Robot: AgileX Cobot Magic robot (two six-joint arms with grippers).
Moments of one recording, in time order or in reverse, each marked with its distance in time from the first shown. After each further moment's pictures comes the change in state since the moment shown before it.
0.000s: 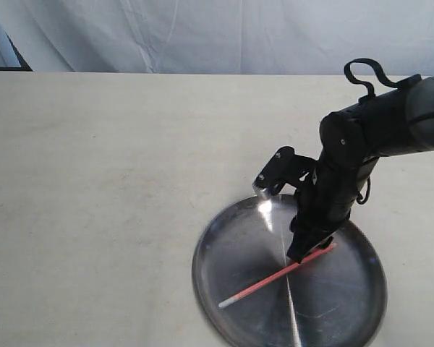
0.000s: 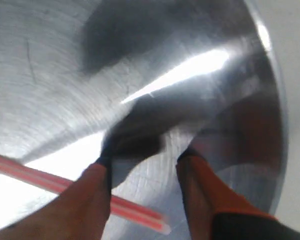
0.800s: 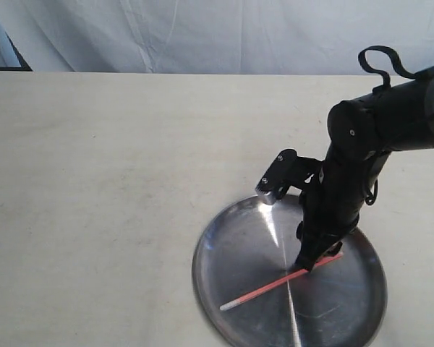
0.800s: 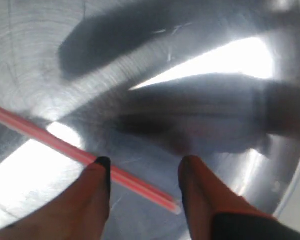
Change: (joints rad) left arm 0.000 0.000 0.000 0.000 0.000 0.000; right arm 0.000 -0.066 0.008 0.075 0.098 -0.095
